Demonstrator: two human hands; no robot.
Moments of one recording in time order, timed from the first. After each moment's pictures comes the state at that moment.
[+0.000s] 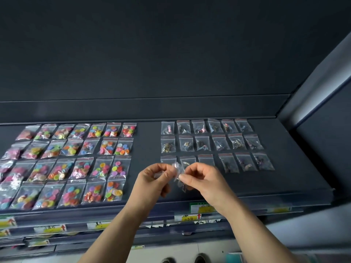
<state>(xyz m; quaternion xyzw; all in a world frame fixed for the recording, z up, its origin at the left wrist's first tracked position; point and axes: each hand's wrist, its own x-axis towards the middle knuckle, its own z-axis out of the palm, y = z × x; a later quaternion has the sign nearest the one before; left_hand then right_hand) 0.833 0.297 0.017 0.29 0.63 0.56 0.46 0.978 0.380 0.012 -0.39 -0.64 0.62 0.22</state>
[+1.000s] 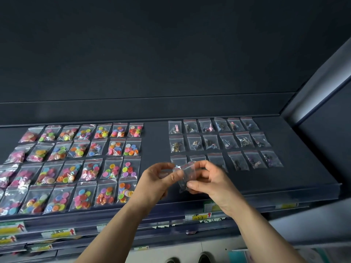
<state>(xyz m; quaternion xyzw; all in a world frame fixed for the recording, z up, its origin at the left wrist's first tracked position) 0.793 0.292 0.003 0.31 0.64 0.50 0.50 0.959 0.367 0.005 -0.41 -0.55 0.70 0.22</state>
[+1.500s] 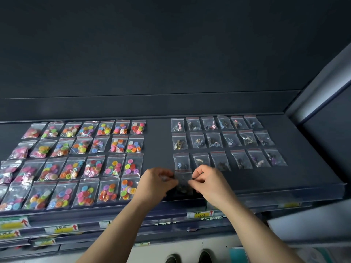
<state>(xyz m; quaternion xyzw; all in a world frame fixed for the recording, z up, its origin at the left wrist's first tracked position) 0.782 0.296 -0.024 0.38 0.76 0.35 0.38 0.948 0.372 -0.024 -0.50 -0.74 0.43 0.12</state>
